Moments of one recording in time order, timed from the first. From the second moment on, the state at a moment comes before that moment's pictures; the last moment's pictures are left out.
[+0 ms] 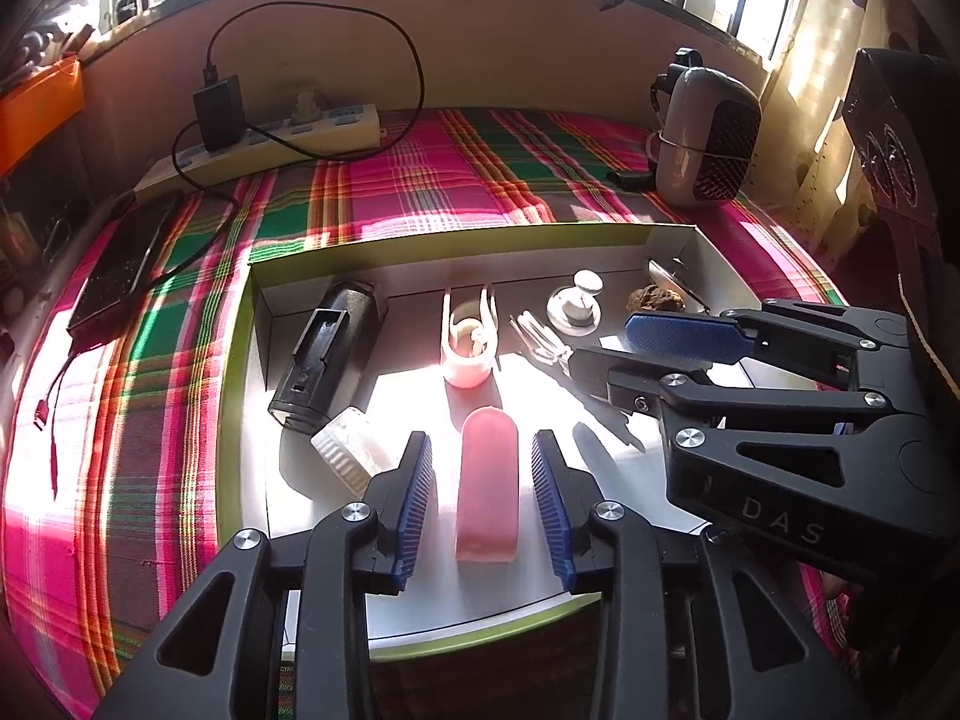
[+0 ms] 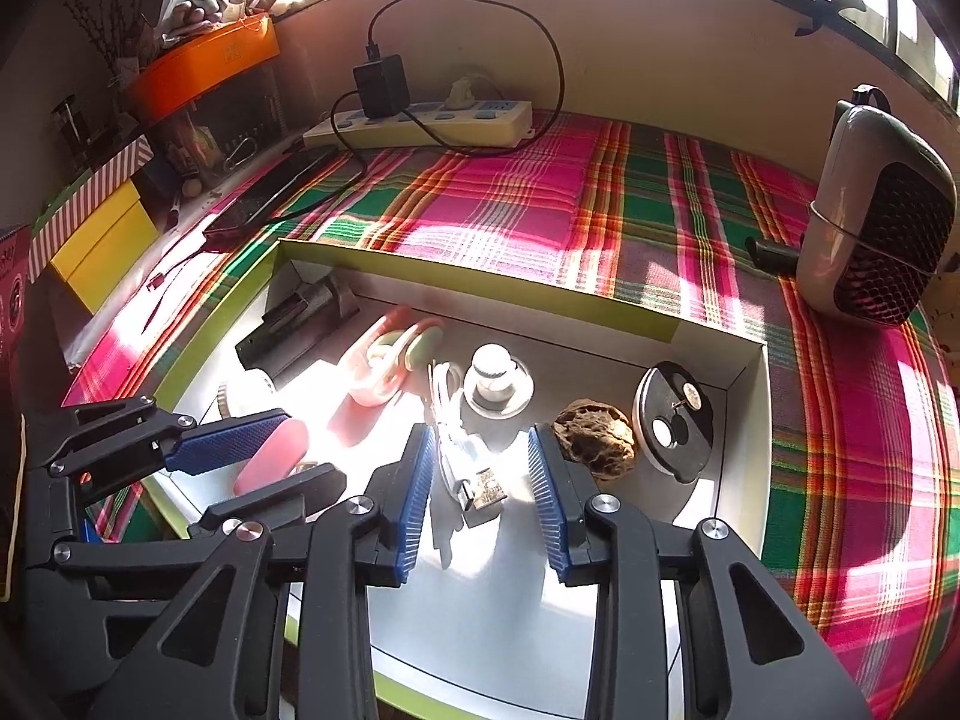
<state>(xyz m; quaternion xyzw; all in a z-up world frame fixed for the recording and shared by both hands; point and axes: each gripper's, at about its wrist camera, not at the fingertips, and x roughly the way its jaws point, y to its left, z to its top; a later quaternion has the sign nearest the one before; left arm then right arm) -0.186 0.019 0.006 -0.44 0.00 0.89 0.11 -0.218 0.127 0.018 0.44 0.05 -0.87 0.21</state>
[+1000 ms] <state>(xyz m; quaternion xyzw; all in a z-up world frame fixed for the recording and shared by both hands) -0.132 0.013 0.045 -0.40 -0.01 0.91 0.10 -0.160 0.150 0.063 0.39 0.01 -0.90 0.19</state>
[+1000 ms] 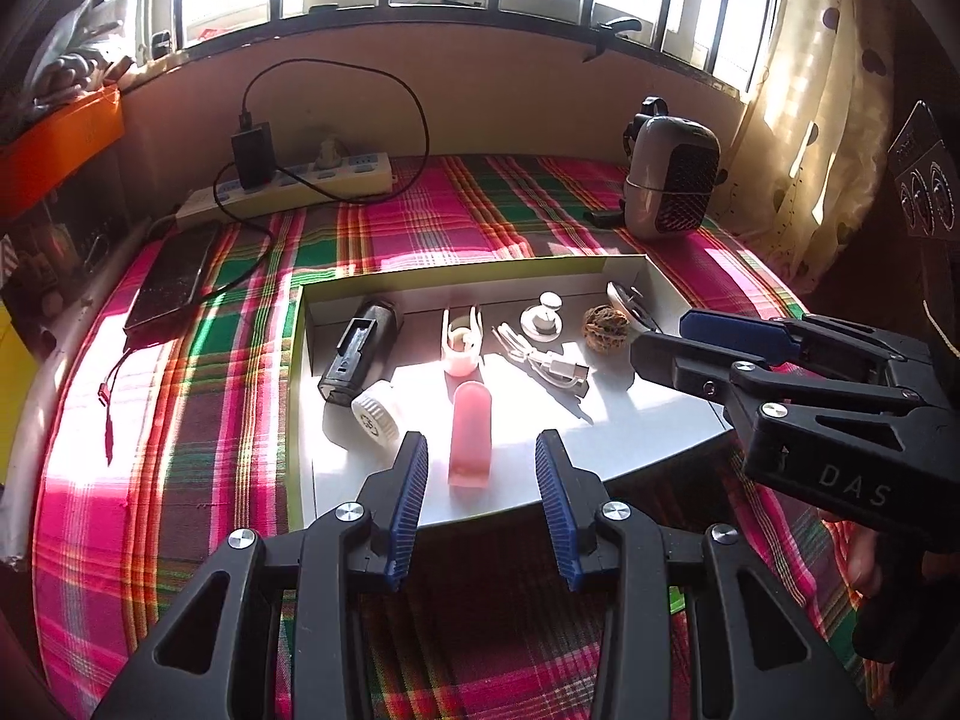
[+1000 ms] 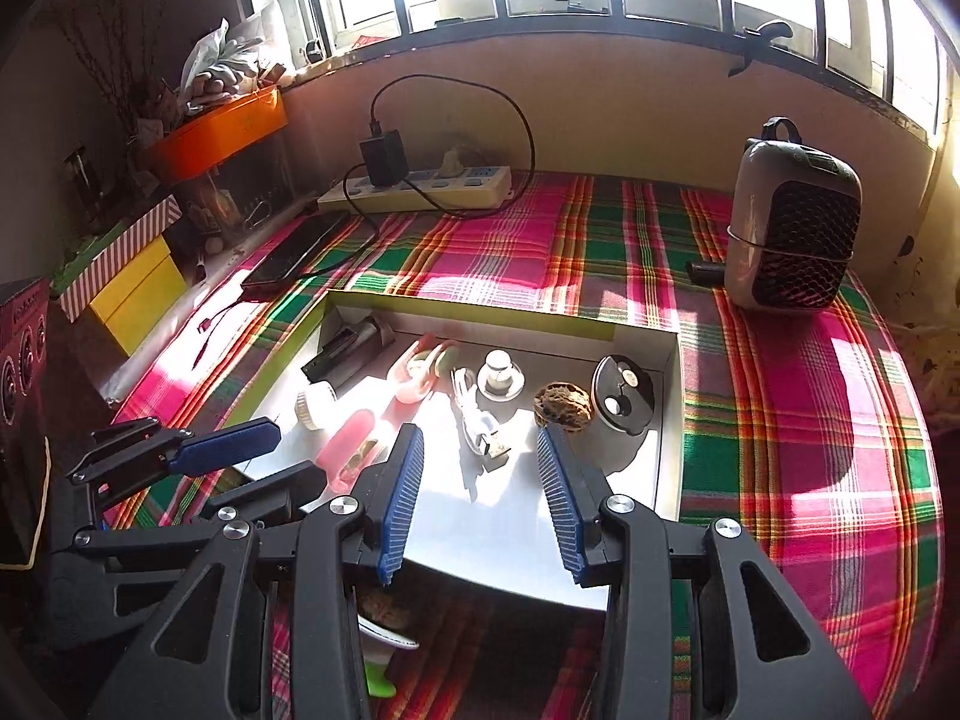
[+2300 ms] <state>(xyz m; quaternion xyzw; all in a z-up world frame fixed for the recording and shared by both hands) -0.075 -0.016 0.029 -0.40 -0.05 0.91 0.09 -0.090 0.123 0.012 0.45 0.01 -0.87 0.19</state>
